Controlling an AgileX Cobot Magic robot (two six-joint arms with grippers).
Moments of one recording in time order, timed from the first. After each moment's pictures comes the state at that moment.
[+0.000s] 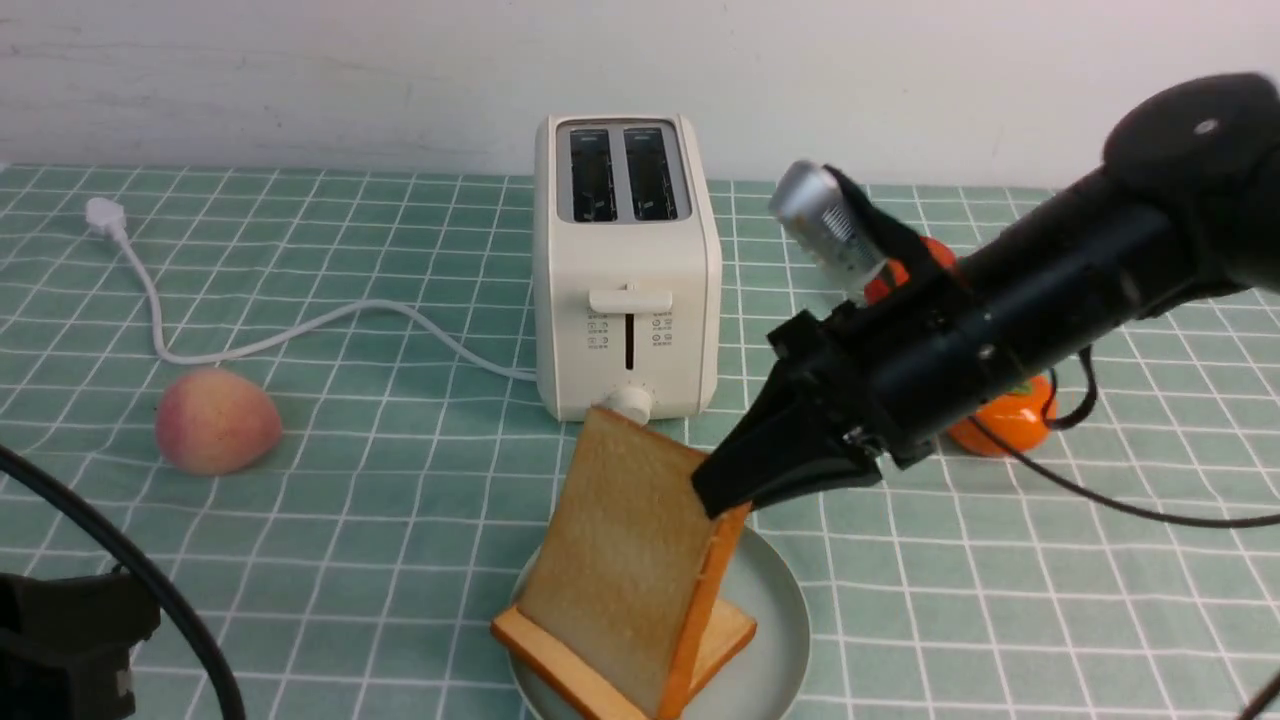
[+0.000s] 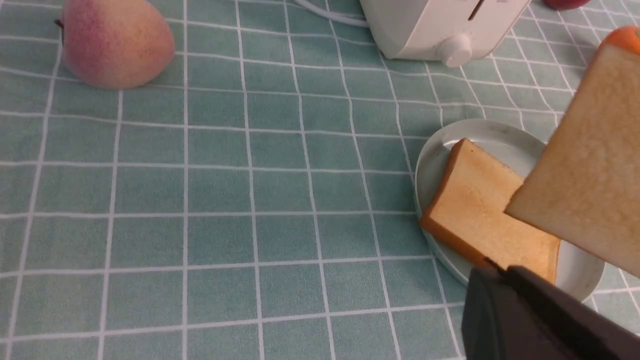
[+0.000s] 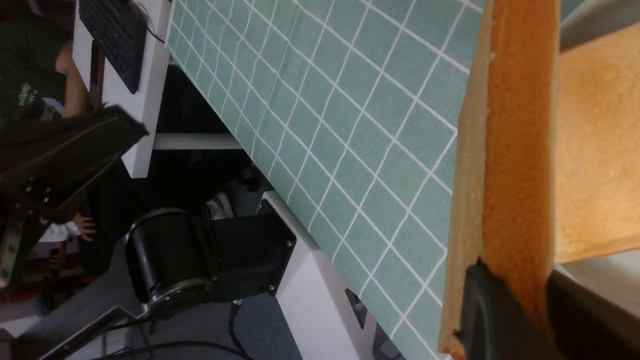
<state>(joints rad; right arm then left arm) 0.32 1.75 -1.35 1.05 1.21 -0.49 -0.29 0.58 -0.57 -0.15 0.65 -0.25</state>
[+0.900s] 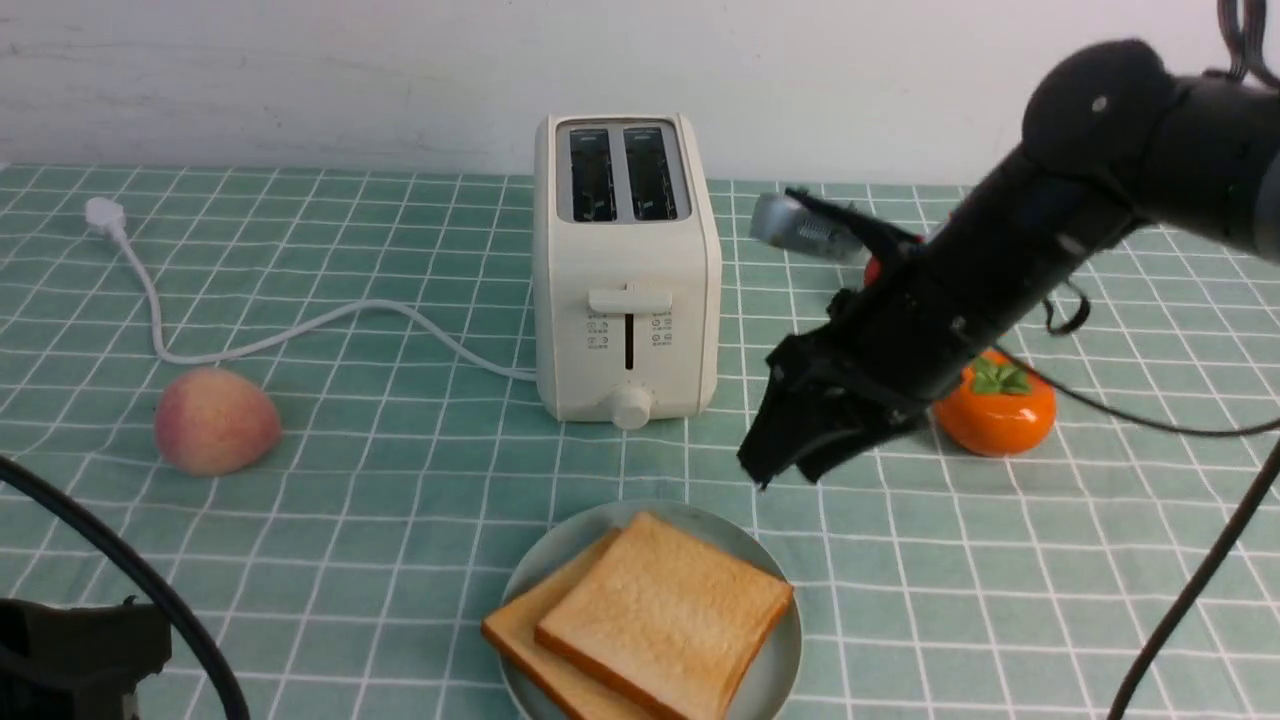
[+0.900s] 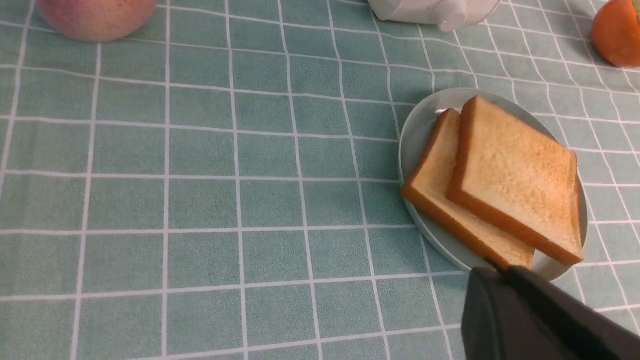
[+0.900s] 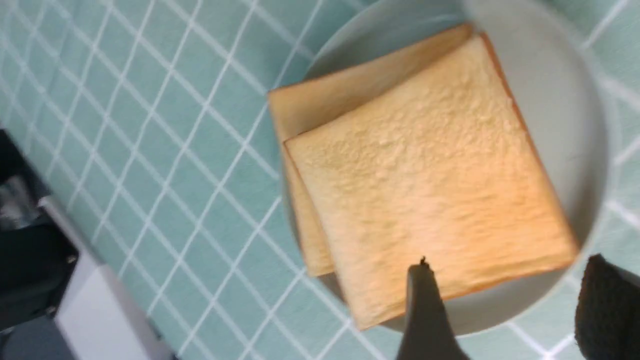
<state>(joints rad) 0.32 1.86 -1.63 0.60 1.21 -0.35 -0.29 0.58 -0.57 -0.19 0.70 -0.25</state>
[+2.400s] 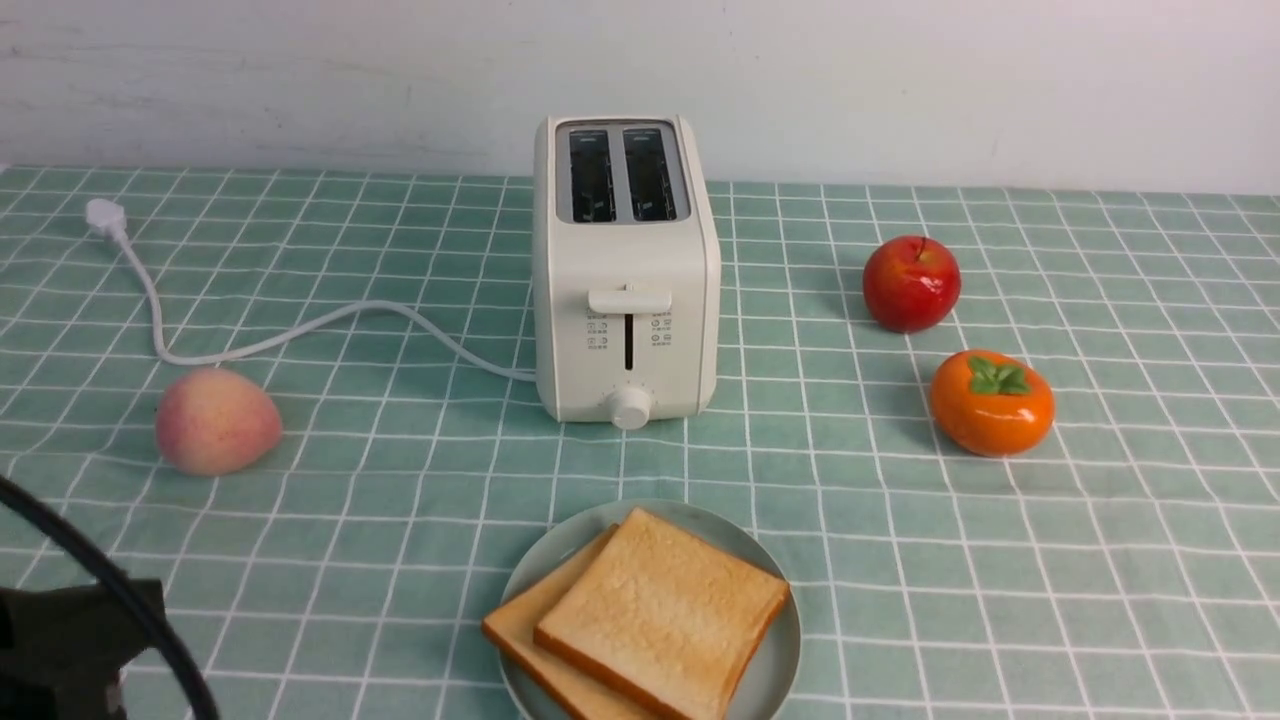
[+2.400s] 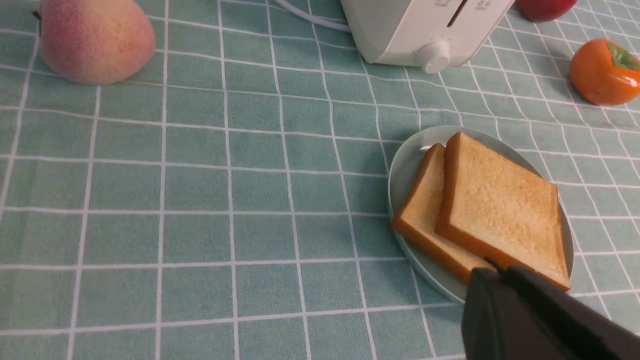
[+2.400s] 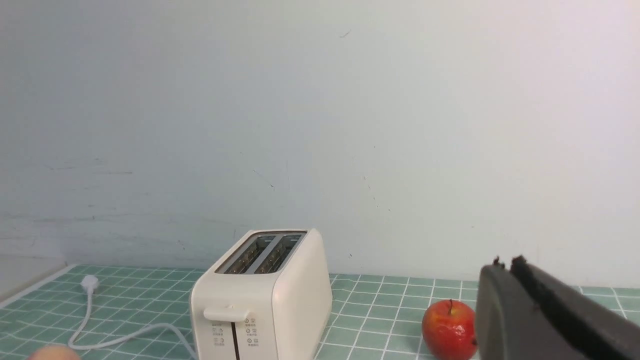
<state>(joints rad) 0.32 0.15 -0.46 -0.16 0.21 0.25 -0.29 0.52 -0.54 -0.19 0.63 -0.25</state>
